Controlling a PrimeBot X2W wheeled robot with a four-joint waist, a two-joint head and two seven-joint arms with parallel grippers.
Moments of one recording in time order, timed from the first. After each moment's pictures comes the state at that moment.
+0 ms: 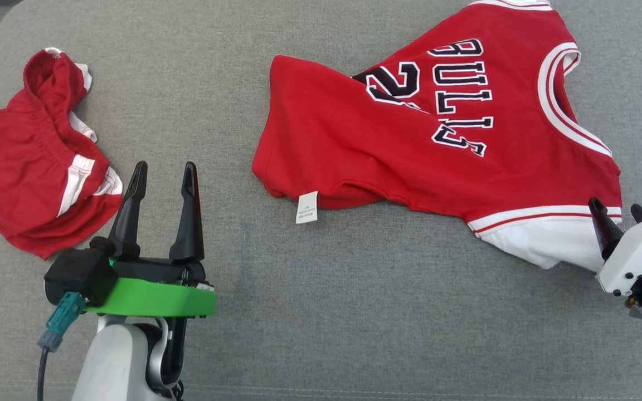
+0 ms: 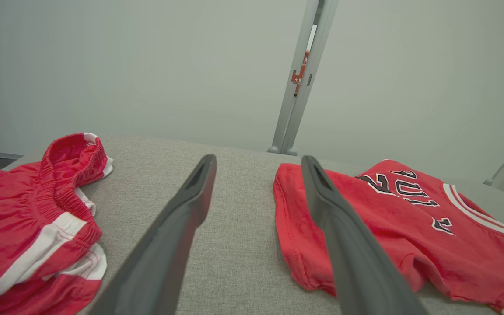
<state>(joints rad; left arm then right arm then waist) -0.22 0.05 -0.12 0.08 -0.33 -0.13 -0.26 -0.19 -0.05 -0.33 -0.15 0.22 0.13 0.70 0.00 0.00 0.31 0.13</state>
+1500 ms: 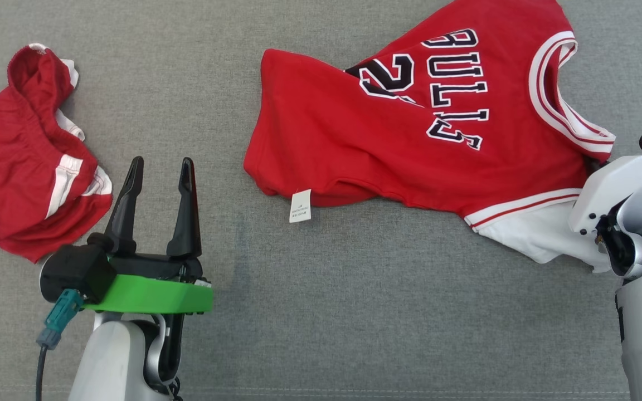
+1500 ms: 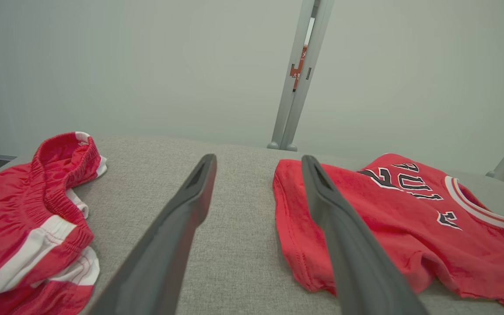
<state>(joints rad) -0.23 0.05 -0.11 0.08 -0.31 -0.13 -0.26 -0.51 -0.16 -0.22 0.41 0.16 0.13 0.41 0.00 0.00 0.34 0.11</state>
